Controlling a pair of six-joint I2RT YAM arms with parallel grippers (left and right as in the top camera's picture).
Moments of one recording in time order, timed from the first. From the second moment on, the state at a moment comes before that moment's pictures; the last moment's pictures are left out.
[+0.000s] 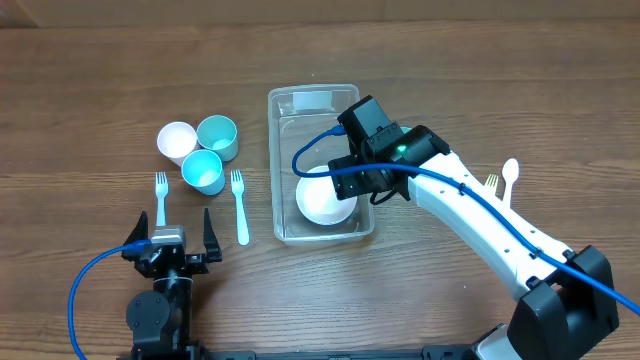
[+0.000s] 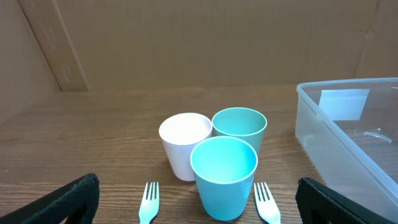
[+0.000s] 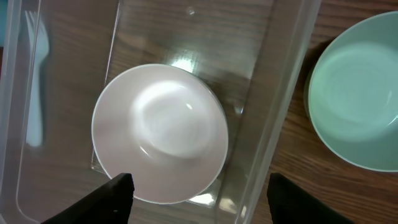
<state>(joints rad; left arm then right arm) 0.08 0.01 0.01 -0.08 0.00 0.06 0.59 1.69 1.38 -0.92 -0.03 0.31</state>
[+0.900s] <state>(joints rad) 0.08 0.01 0.01 -0.08 0.00 0.06 0.14 1.88 1.46 -0.96 0.01 0.49</state>
